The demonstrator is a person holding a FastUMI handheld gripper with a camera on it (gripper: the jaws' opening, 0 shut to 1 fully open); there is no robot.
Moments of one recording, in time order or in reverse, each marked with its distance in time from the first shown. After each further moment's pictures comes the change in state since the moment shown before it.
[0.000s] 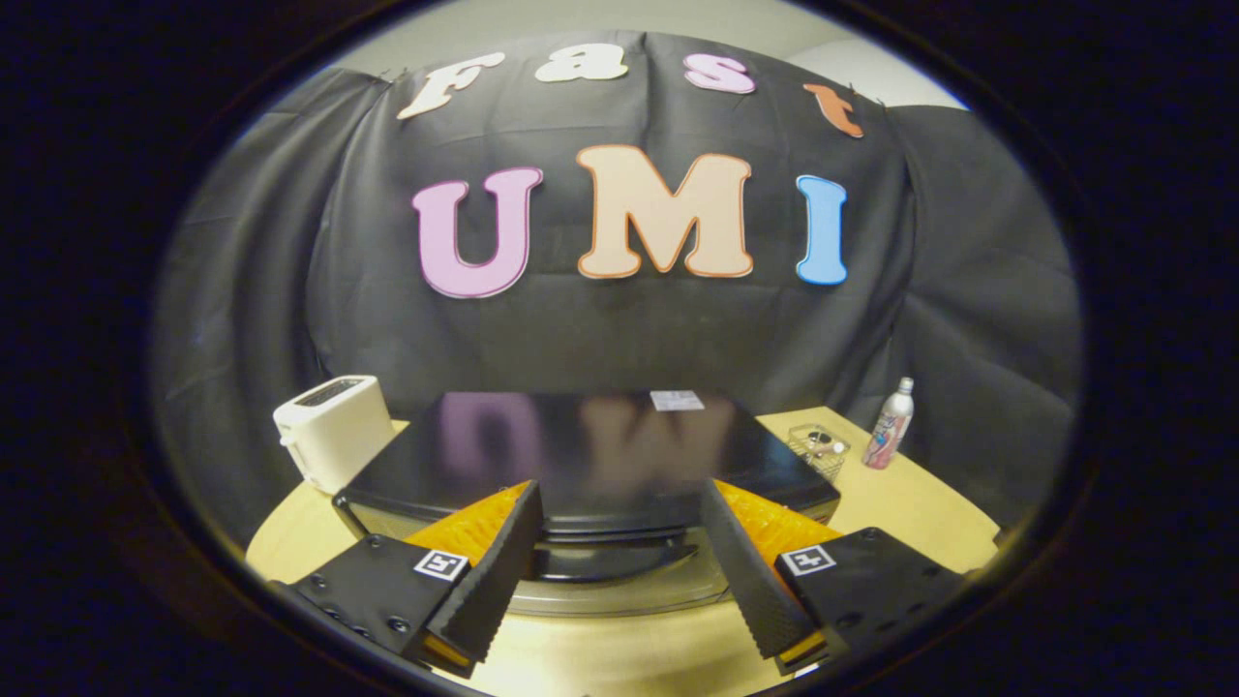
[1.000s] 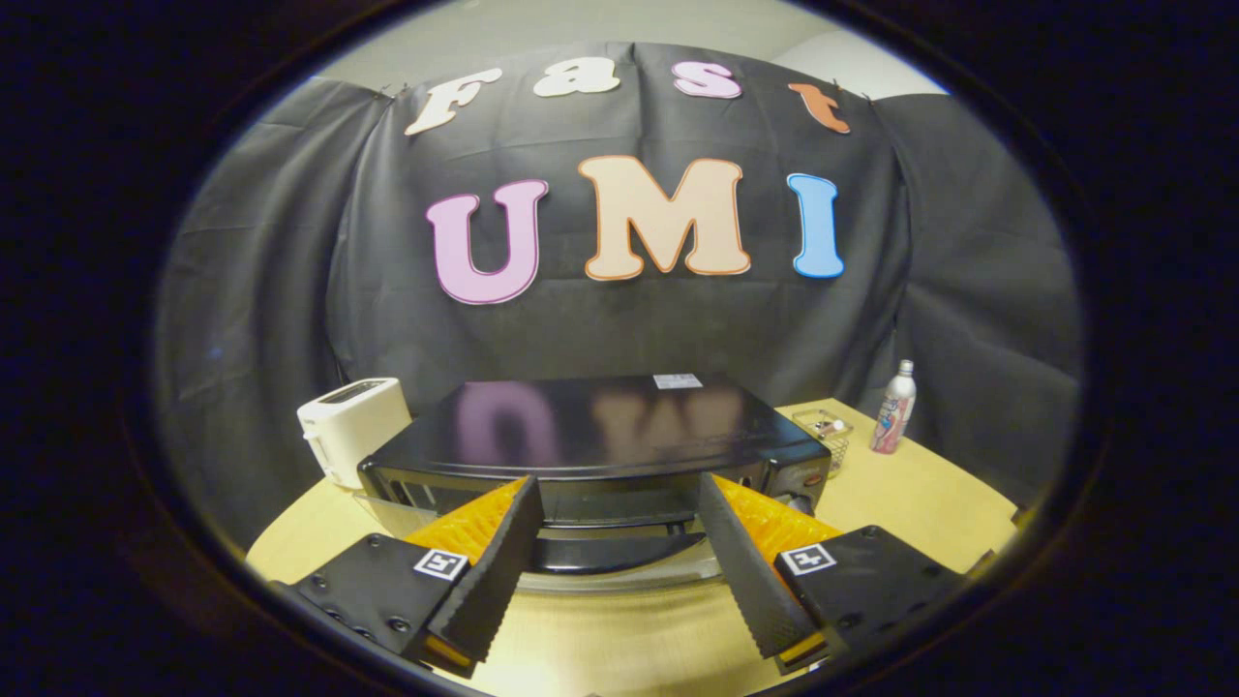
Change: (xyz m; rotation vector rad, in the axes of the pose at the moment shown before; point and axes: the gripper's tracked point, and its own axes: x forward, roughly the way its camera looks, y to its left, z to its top) arm -0.040 -0.009 -0.024 0.037 -0.005 0.019
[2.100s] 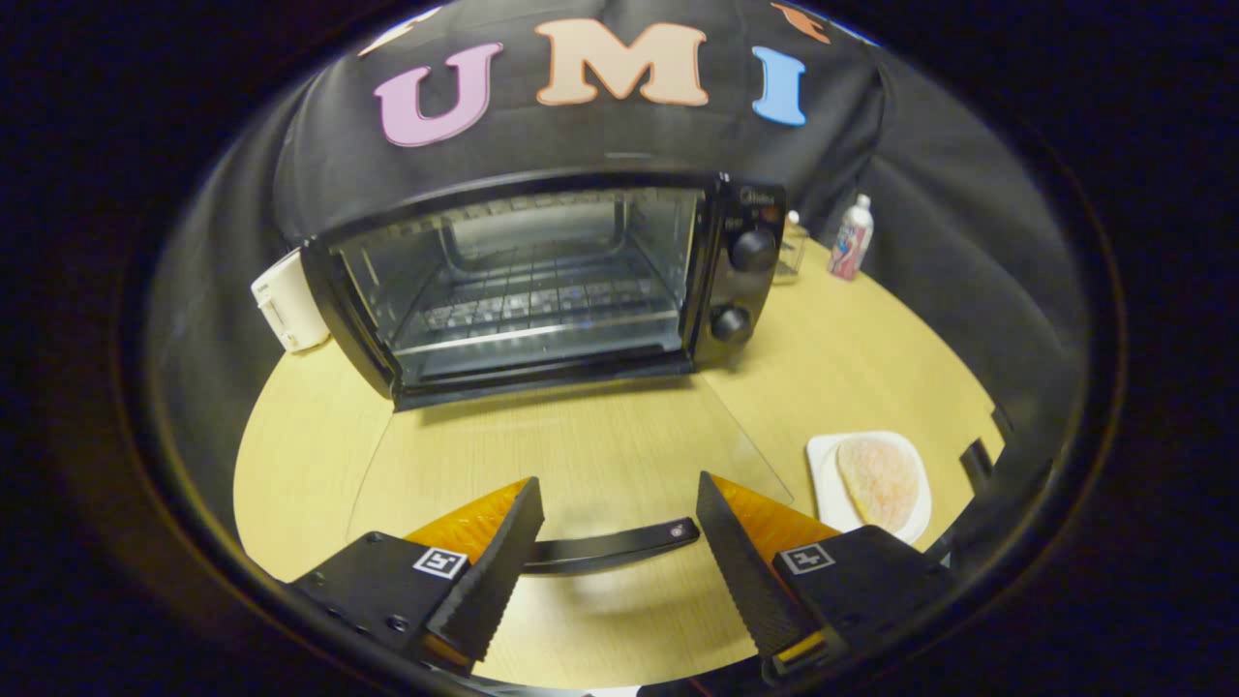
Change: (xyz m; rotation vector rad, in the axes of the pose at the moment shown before) arm -0.073 -0.025 -0.180 0.042 0.577 -0.149
